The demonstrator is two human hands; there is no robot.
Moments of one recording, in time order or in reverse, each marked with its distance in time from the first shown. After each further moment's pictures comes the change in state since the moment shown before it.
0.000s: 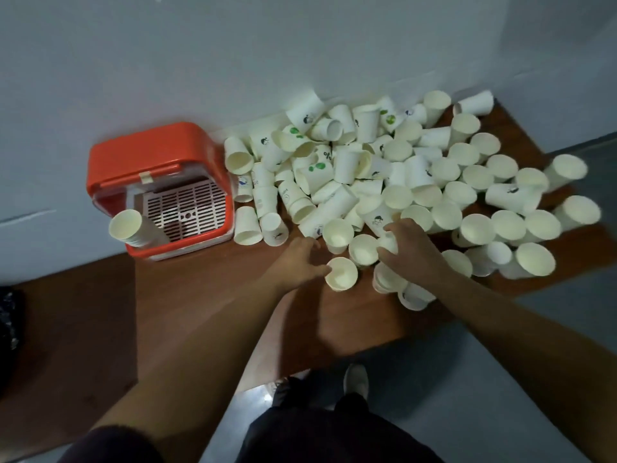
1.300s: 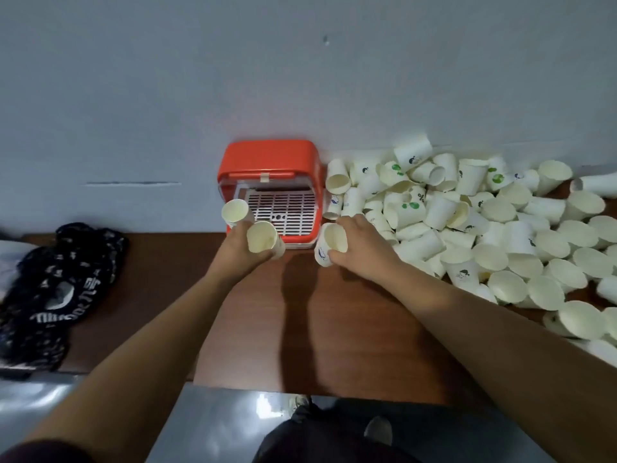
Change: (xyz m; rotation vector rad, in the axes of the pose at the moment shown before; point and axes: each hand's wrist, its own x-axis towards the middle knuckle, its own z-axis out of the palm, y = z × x) left_hand -0.156 -0.120 -0.156 -0.135 0.679 -0.313; right_hand 0.043 -0.249 0.030 -0.004 -0.142 -0.472
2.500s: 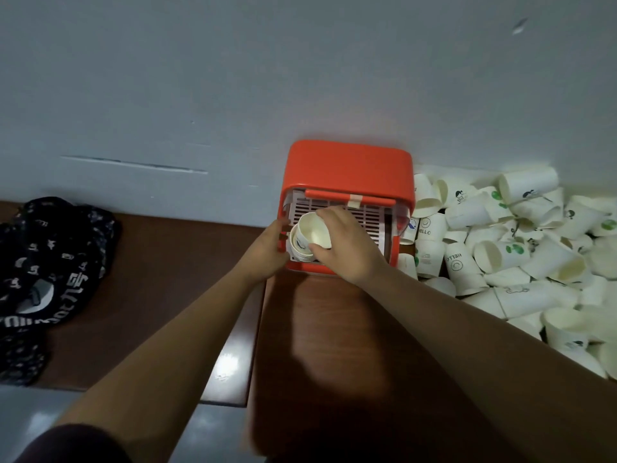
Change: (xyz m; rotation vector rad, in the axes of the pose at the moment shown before) left_hand 0.155 -0.162 -0.033 -0.199 -0.291 -0.024; right_hand 0.198 -0.134 0.122 0.001 0.046 -0.191
